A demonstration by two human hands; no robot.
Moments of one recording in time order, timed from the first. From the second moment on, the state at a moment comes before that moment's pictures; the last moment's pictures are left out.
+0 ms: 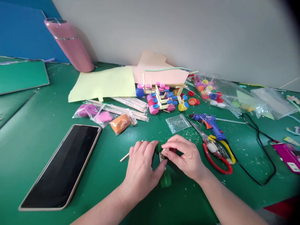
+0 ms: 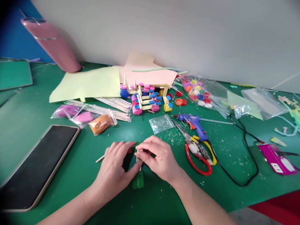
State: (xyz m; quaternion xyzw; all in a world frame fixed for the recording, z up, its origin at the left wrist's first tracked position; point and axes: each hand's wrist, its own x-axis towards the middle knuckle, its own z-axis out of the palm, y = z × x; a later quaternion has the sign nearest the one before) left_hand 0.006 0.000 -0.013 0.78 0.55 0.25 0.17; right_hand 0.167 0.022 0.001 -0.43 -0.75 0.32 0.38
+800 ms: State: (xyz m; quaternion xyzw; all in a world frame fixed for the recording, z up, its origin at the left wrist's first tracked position) left_hand 0.008 -0.002 -0.009 0.79 0.54 0.25 0.14; right_hand 0.166 0.020 -0.003 -0.40 -0.80 0.24 0.39
